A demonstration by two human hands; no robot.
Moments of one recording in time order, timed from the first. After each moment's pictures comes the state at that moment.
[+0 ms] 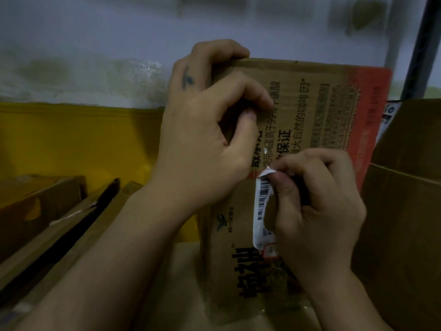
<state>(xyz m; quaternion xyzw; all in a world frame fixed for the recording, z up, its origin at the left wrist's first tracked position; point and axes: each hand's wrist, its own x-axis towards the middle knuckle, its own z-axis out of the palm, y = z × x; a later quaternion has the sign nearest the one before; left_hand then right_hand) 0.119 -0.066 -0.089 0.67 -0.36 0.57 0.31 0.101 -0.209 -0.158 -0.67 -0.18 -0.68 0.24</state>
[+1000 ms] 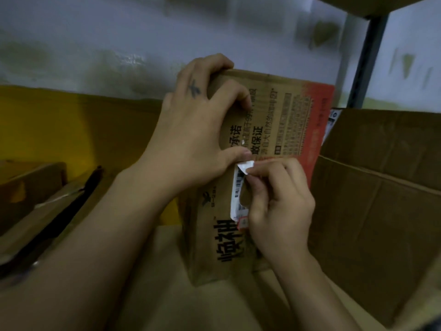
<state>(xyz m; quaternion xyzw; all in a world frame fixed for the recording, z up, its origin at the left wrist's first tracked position) 0.105 -0.057 -0.086 0.77 -0.36 0.47 0.24 0.074 -0.208 -0.173 -0.72 -0.17 -0.62 0.25</state>
